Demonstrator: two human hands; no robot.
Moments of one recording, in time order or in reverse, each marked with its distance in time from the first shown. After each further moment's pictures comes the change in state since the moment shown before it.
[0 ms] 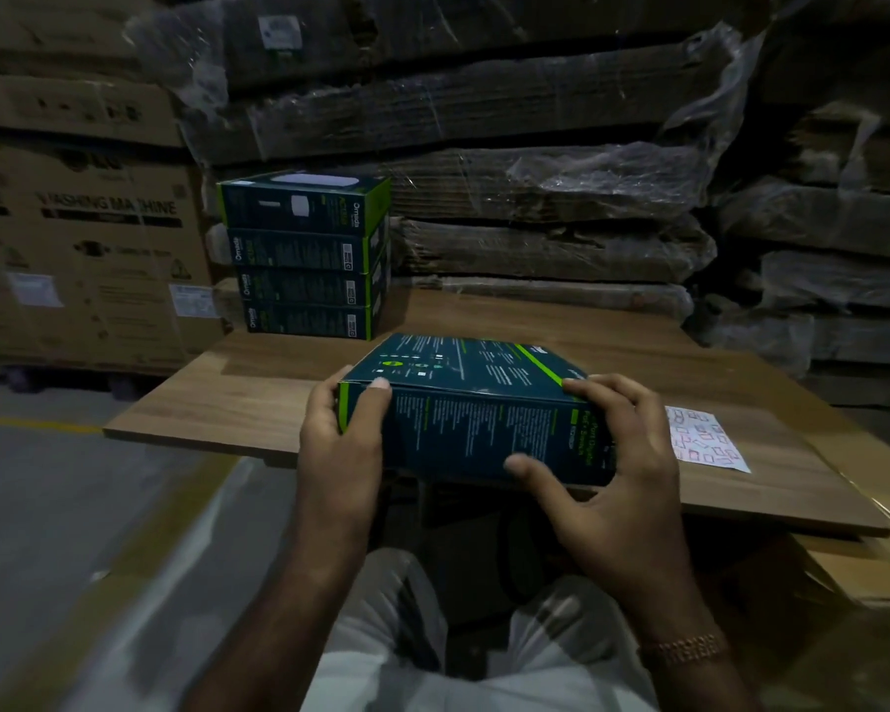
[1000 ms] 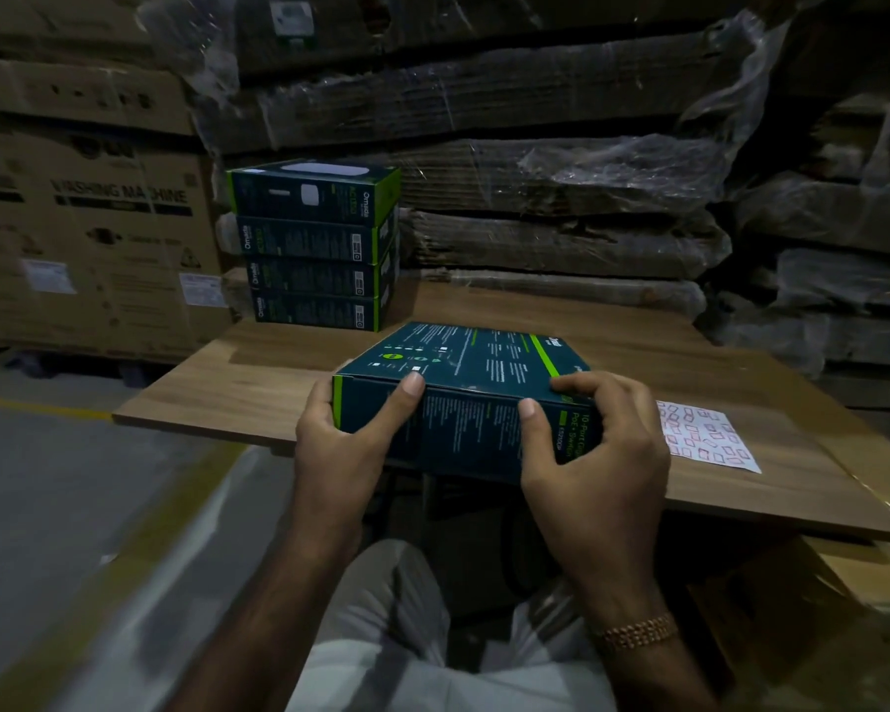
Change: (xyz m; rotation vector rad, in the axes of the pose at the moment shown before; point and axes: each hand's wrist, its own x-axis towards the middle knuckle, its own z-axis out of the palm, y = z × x) left_hand 0.005 -0.007 -0.009 0.048 -0.010 0.068; right_hand 0.006 -0.031 0.030 -0.035 0.209 0.167
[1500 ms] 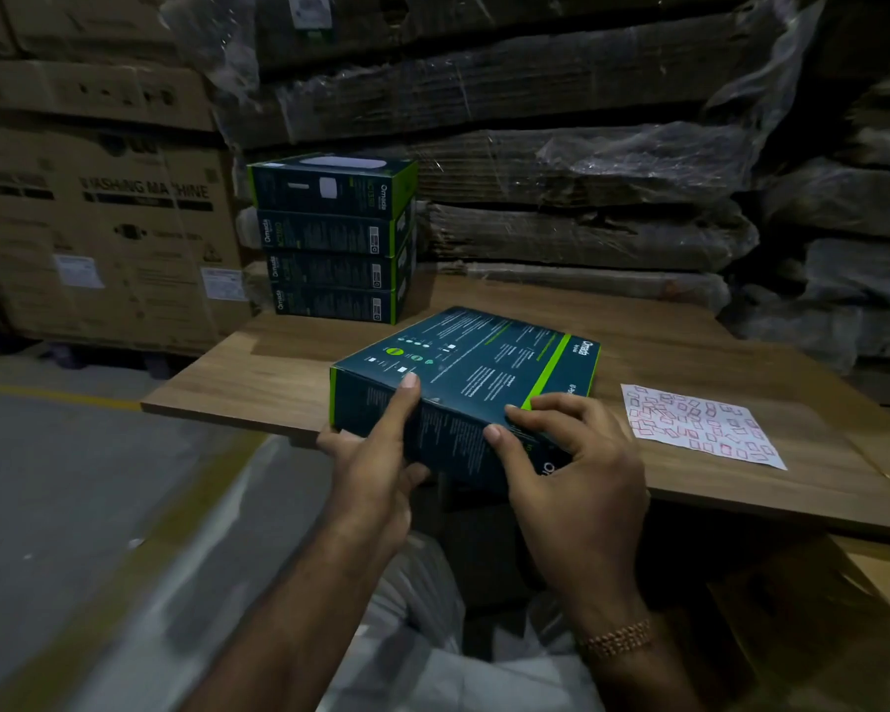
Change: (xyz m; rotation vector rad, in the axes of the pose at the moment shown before) left_hand 0.007 -0.034 0.015 -0.341 0.196 -0.374; right_hand -0.023 0.009 0.019 -0.045 -0.114 -0.008
